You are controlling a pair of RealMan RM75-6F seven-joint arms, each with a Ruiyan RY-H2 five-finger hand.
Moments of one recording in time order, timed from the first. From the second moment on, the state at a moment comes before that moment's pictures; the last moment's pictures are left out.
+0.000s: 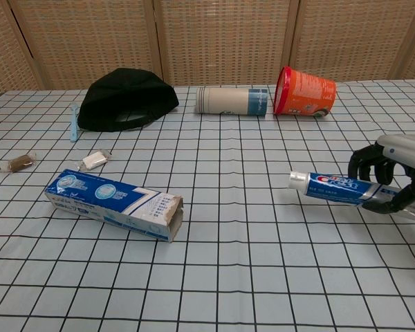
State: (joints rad) left arm -0.17 -1.10 -0.06 -1.77 1.45 1.39 0.20; right arm 0.47 -1.47 0.10 -1.42 -1.34 1.05 -0.09
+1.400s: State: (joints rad) left arm -0.70 -1.58 -0.02 -1.20 1.64 0.88 0.18; right arm 0.46 -1.29 0.10 -1.56 -1.40 1.11 -0.10
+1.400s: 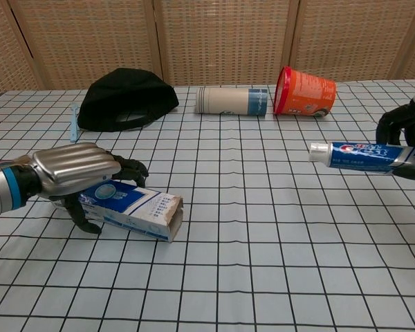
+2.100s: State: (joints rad) left arm -0.68 -1.59 -0.11 -1.27 1.54 1.02 -0.21; right arm 0.48 -1.13 0.13 -1.70 -1.46 1.15 -0.18
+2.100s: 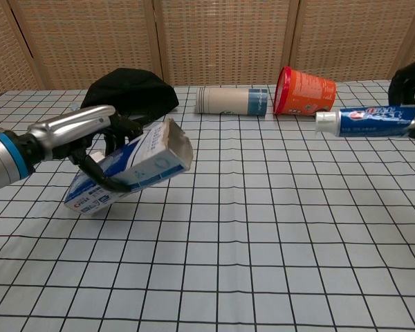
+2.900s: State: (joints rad) left arm -0.81 -1.64 -0.25 -1.36 1.39 0.96 -0.21; right arm 0.60 -0.81 0.27 -2.04 -1.43 1.08 -0.40
